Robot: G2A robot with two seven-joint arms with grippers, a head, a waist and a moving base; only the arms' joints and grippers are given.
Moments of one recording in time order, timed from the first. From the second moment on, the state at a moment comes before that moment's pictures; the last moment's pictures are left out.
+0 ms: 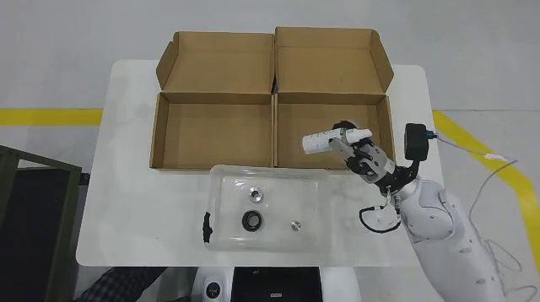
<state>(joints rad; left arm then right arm) -0.01 -0.37 -0.75 -1.25 2.03 -0.40 0.22 -1.42 -1.10 1.37 -1.79 -0.48 -0.79 0.12</state>
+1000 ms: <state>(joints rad) -0.01 -0.37 -0.75 -1.25 2.03 -0.40 0.22 -1.23 -1.14 1.18 -1.75 -1.07 -0.44 0.18</state>
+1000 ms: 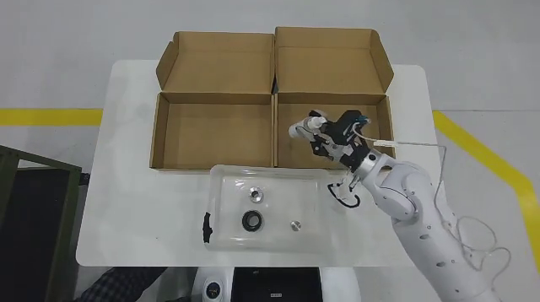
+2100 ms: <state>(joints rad) -0.01 -0.37 -0.75 -1.25 2.03 -0.40 0.22 -0.96 -1.21 0.97 -1.50 -1.21 -0.31 0.30</state>
